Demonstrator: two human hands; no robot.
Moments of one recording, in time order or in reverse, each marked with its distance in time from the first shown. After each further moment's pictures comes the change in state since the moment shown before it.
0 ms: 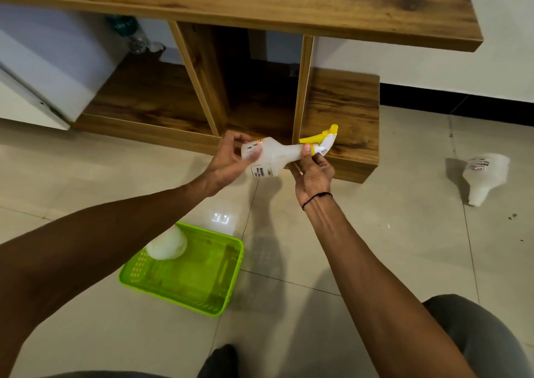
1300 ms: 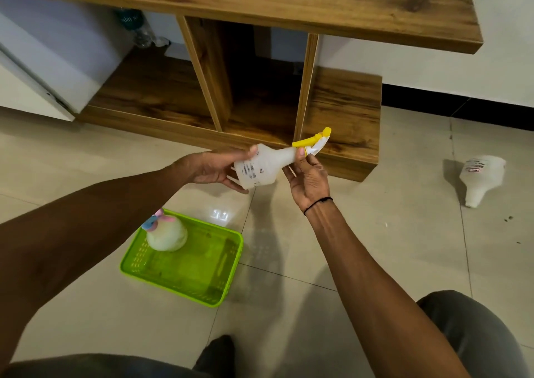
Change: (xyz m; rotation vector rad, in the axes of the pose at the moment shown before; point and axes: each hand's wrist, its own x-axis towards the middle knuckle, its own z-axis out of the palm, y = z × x) left_hand 0.000 0.004 -0.036 -0.185 -0.558 -0.405; right_hand -0.019 -0.002 -0.006 0.049 -0.178 0.139
